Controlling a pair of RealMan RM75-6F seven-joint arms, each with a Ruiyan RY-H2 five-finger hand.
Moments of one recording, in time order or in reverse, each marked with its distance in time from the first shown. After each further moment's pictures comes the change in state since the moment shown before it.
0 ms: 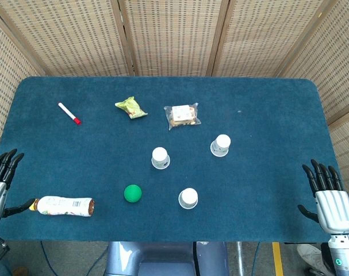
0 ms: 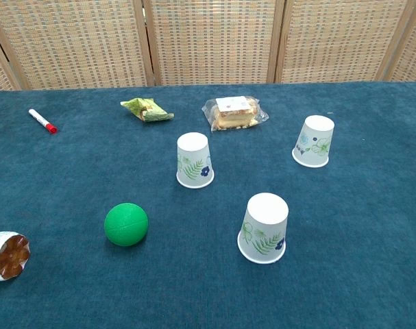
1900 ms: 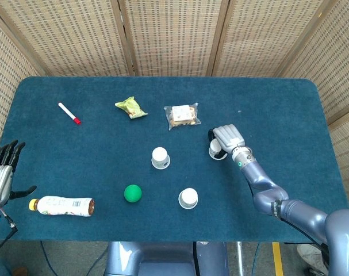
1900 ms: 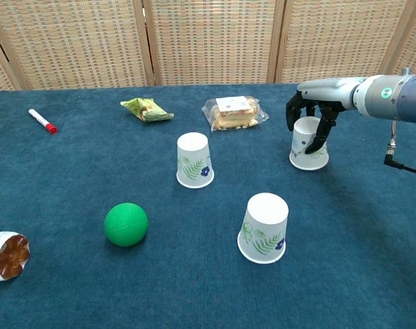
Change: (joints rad) left arm -0.111 -0.066 -0.087 0.041 -0.299 -0.169 0.110; right arm 0.856 -0.388 0.171 0.484 0.494 -0.926 -0.016
